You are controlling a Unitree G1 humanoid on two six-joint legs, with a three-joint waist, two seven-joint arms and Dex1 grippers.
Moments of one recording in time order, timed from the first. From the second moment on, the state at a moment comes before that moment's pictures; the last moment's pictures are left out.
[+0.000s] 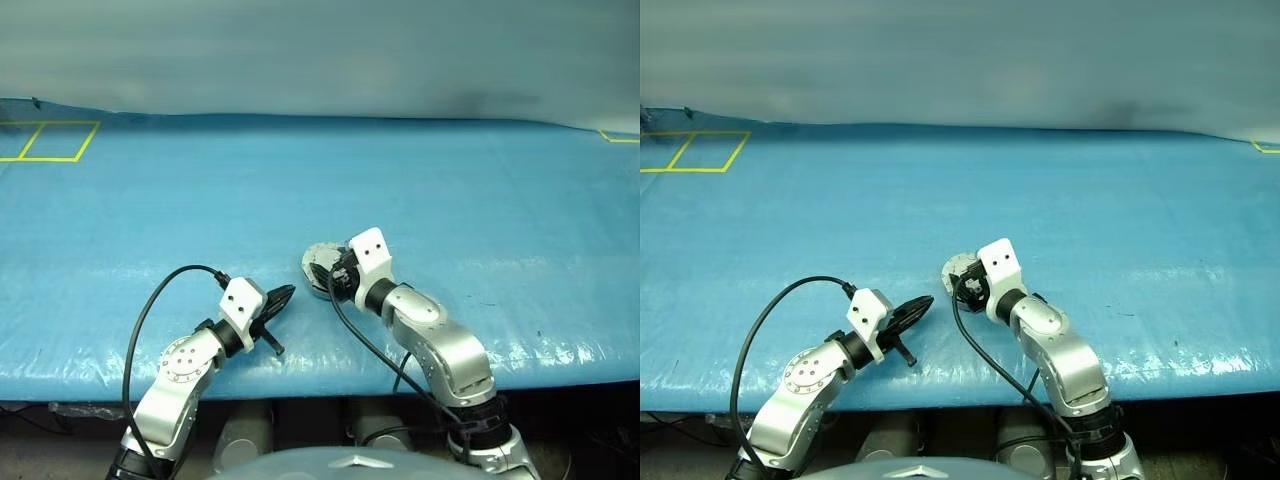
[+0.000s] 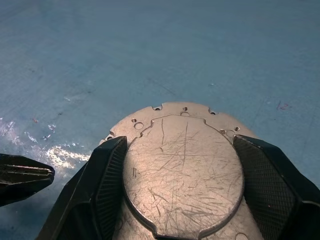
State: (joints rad) left arm 0.16 0.33 -0.19 -0.31 -0.17 0.19 -0.55; right arm -0.16 -0.17 0.25 -0.40 0.17 0.79 0.29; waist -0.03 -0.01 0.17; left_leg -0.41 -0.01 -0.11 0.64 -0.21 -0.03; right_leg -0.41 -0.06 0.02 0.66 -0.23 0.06
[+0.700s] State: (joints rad) left arm 0.16 0.33 -0.19 -0.31 -0.16 0.17 -0.55; right arm -0.15 -0.19 0.30 -0.35 0.10 0.68 0.28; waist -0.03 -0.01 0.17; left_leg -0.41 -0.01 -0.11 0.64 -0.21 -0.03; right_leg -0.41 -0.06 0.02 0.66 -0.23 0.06
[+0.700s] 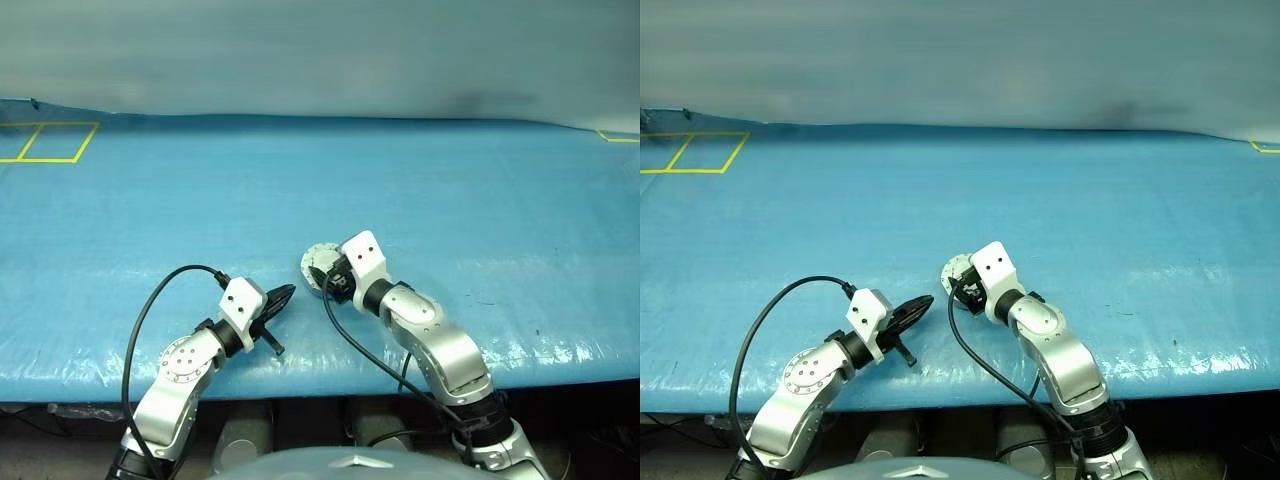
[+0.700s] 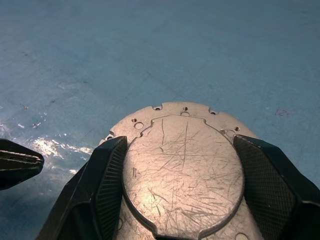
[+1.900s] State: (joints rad) left arm 0.17 0.32 -0.19 -0.31 -0.16 0.16 -0.55; right arm -0.17 -0.28 0.32 -0.32 0.09 0.60 0.41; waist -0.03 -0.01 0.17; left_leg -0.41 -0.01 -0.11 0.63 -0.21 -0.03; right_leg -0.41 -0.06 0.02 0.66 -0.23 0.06
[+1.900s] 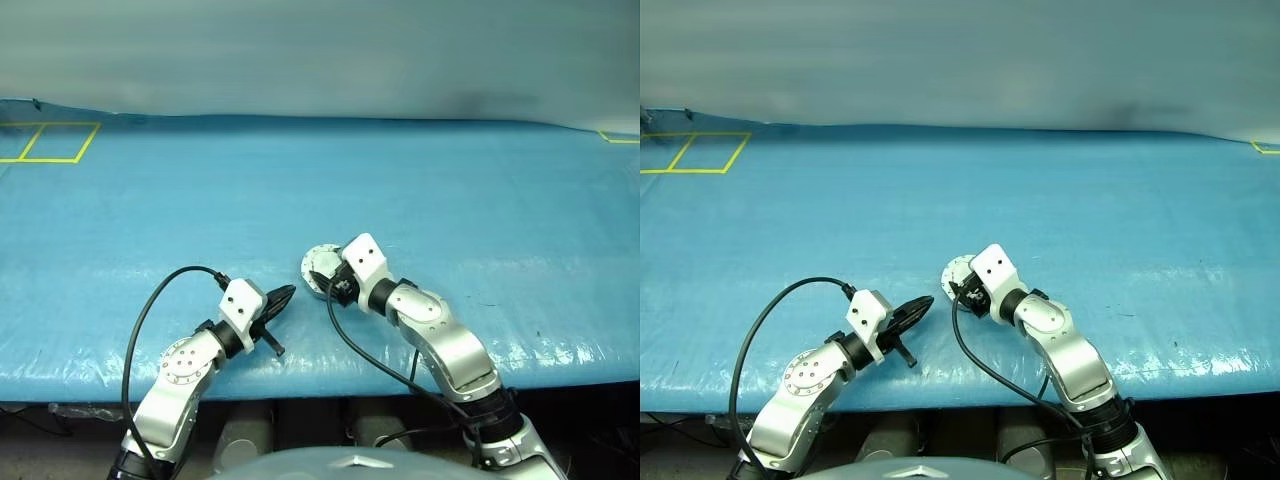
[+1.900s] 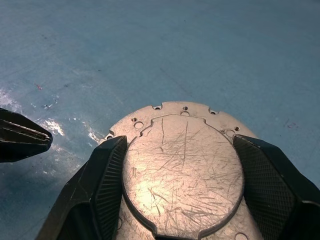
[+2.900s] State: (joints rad) left arm 0.16 0.32 -0.20 -0.28 -0.16 0.16 -0.56; right arm -0.17 -0.30 0.31 -0.29 0.08 0.54 0.45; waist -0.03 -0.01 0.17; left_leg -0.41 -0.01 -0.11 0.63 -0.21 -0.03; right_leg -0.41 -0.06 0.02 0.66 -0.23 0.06
